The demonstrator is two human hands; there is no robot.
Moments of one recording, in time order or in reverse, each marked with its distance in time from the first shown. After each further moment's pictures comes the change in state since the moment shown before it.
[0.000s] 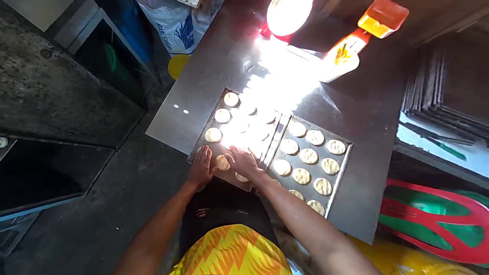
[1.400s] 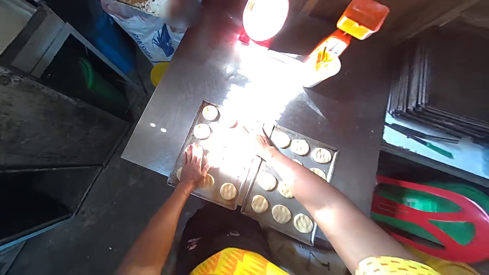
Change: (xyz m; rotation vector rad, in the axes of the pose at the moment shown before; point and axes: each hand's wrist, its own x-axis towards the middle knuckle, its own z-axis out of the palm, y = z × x) left_hand 0.112 0.031 -0.003 0.080 -0.114 -0.162; right_hand 0.099 0.229 -0.048 -0.171 -0.049 0.152
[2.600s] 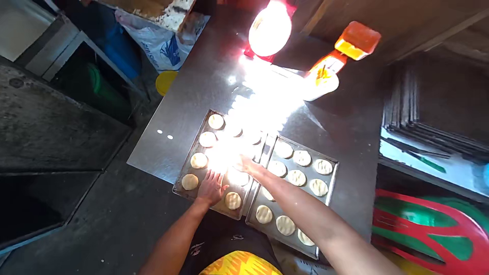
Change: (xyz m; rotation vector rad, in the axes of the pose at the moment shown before) left_hand -0.024 0.047 0.024 0.064 -0.172 0.242; right_hand -0.043 -0.126 -0.041 0.233 -0.406 0.109
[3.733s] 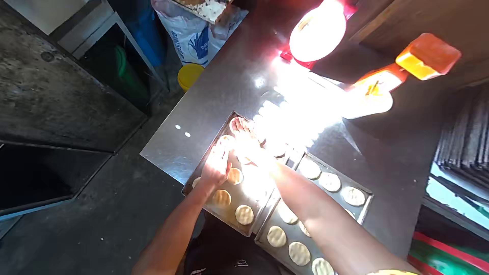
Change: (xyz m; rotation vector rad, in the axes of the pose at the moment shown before) left_hand 0.054 -0.065 -0.065 -0.101 0.300 -0.179; right_hand 0.145 -0.048 -0.026 -0.352 0.706 -0.517
